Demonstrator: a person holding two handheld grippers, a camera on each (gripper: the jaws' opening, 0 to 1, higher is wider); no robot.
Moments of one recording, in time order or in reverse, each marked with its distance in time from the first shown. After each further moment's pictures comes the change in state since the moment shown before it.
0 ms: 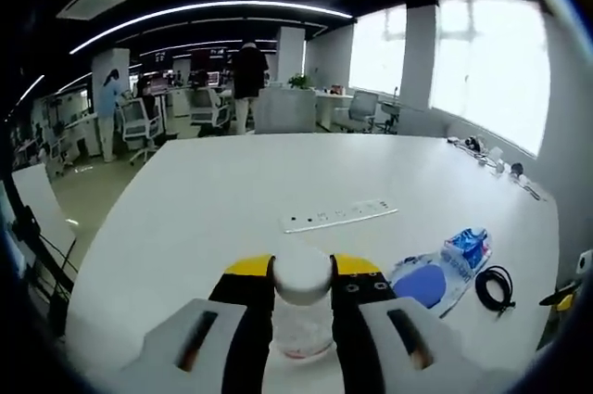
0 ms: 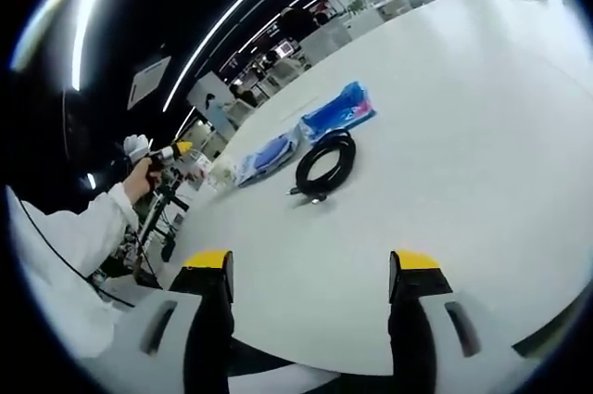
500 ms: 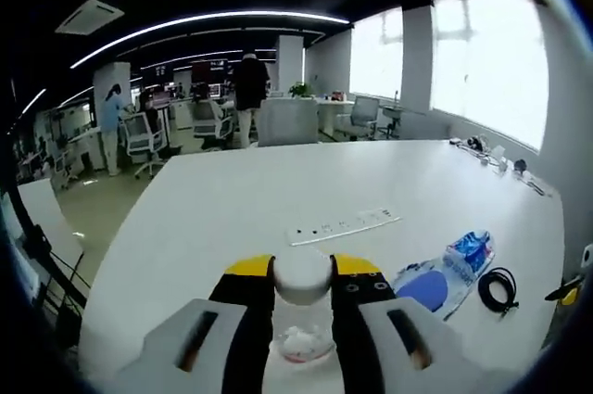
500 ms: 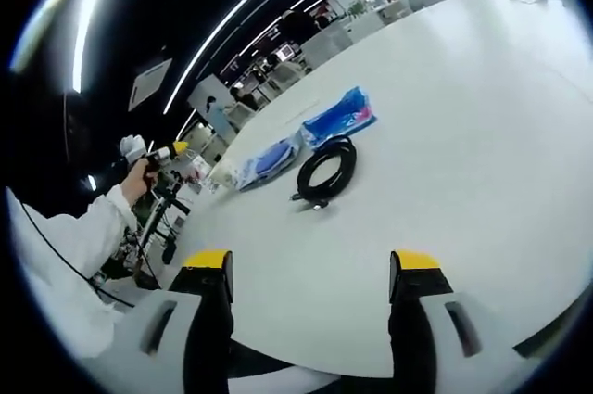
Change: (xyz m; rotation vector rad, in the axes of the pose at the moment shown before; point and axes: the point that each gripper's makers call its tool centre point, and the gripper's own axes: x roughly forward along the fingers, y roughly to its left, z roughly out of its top) left arm -0.004 0.006 0.019 0.046 -0.036 0.017; right arm -0.001 0.002 0.006 -0.003 -0.014 0.004
